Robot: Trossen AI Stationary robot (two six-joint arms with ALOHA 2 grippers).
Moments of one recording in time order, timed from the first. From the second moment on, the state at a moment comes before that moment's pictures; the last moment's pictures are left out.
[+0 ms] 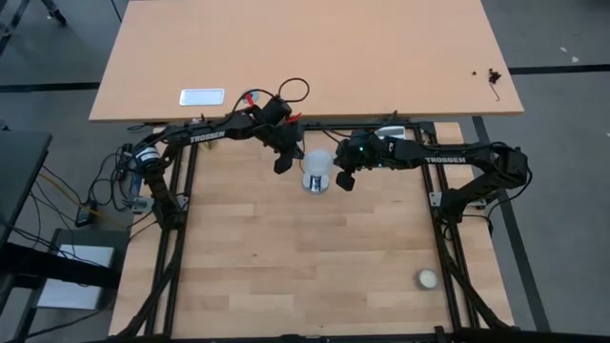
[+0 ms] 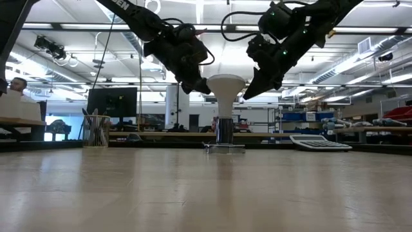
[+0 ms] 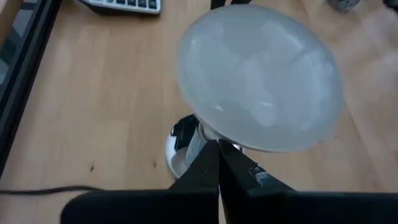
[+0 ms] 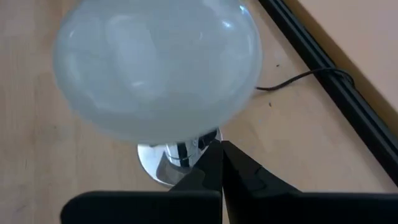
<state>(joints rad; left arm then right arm) 0.55 1.77 1.37 -0.46 0.54 0.37 -0.37 1.43 0.90 -0.19 0.01 -0.03</state>
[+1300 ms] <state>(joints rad) 0.57 1.83 1.37 -0.23 0.55 0.31 -0.22 1.42 0.90 -0.08 -0.03 0.03</state>
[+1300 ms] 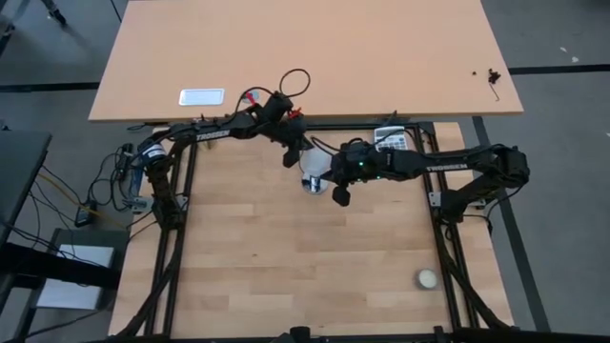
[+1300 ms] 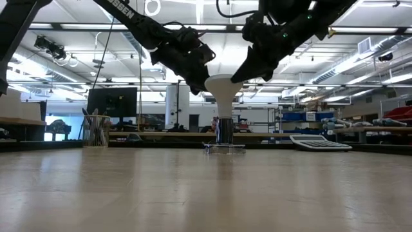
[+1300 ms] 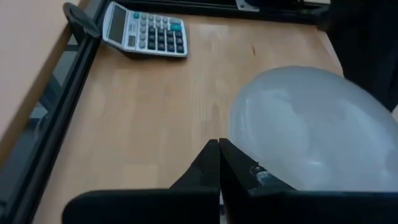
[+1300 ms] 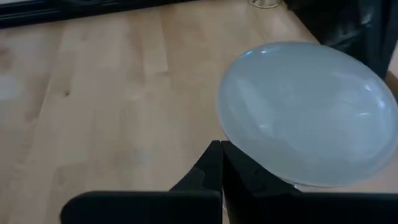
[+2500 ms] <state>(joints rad) 0.57 1.75 1.37 -0.41 0.55 0.31 -0.38 1.41 0.90 -0.17 0.04 0.00</state>
